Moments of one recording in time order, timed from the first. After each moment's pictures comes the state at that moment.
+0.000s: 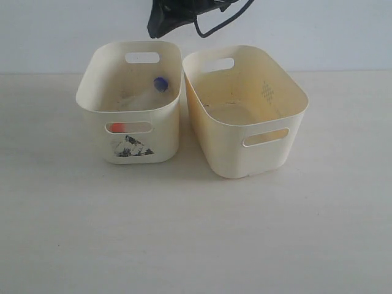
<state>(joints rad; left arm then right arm) -0.02 0.01 0.00 0.18 0.27 -0.02 0.42 2.11 -2.19 0.41 1.10 -0.12</state>
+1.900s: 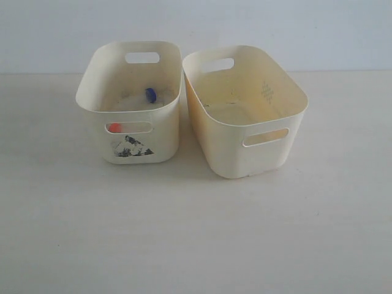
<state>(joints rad) -0.02 0.01 0.00 0.18 0.27 -0.02 0.03 0.06 -0.01 0.02 0.10 0.03</state>
